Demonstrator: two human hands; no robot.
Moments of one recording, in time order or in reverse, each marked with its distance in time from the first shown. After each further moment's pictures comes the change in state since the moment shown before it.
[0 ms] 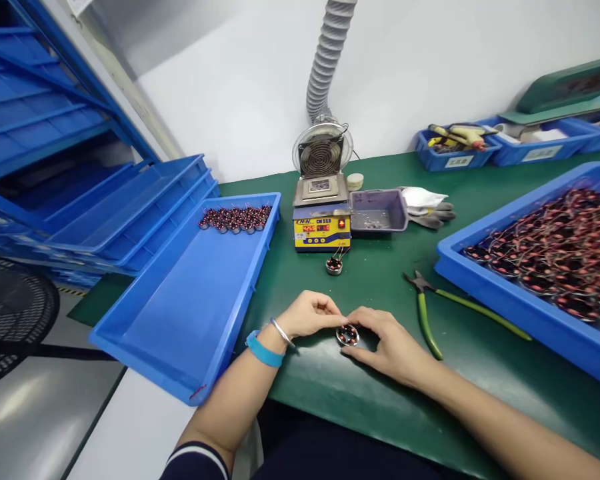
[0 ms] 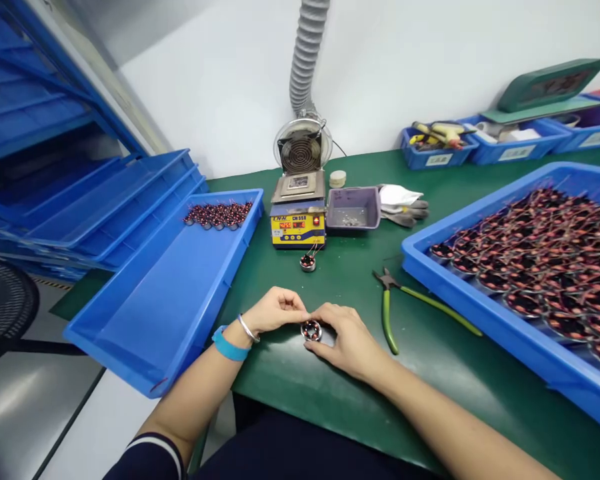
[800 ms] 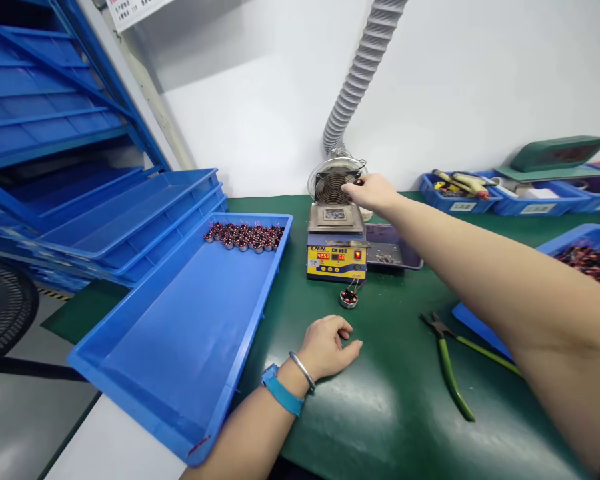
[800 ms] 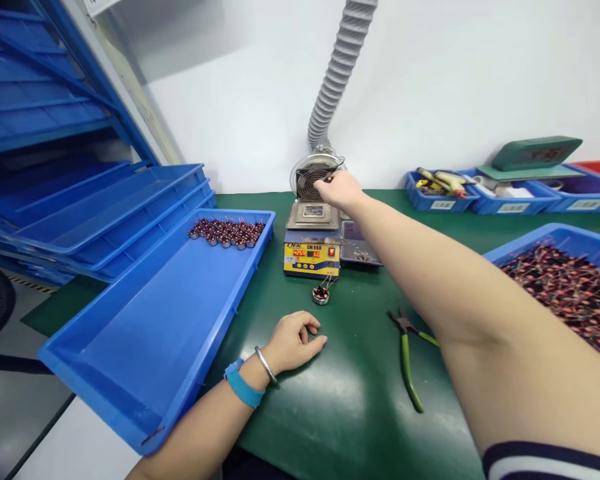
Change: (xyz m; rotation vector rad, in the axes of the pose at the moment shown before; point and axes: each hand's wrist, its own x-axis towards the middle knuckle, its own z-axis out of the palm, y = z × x) left_hand 0.017 -0.013 -0.008 0.643 0.284 0.377; right_hand 0.267 -0.025 -0.152 -0.199 0.501 0.385
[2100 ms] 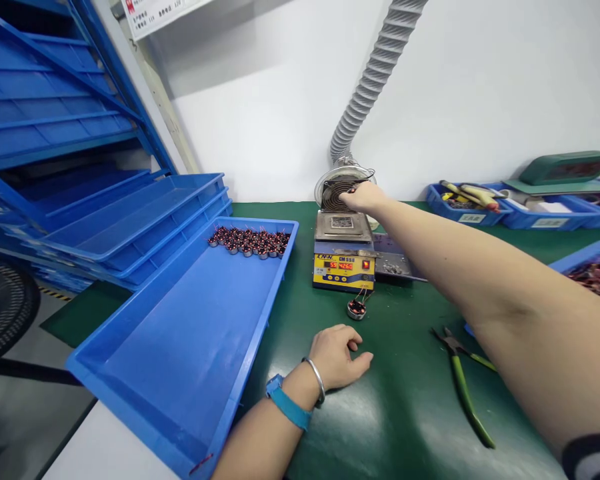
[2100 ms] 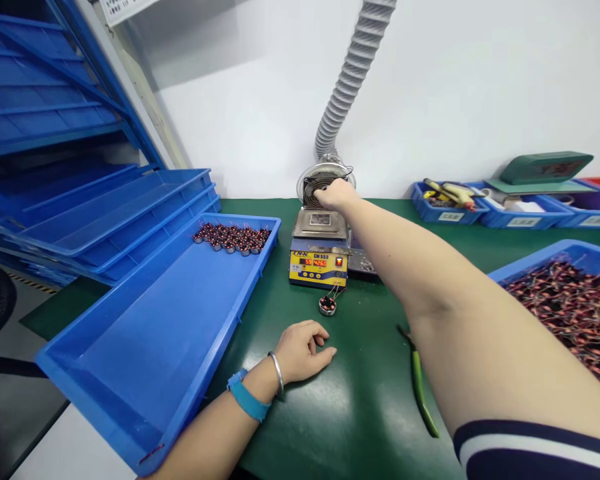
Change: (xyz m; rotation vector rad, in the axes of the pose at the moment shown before) left_hand 0.007 -0.001 0.000 0.142 -0.038 0.032; right_hand 0.052 0.005 0.036 -0.228 -0.013 -0.038
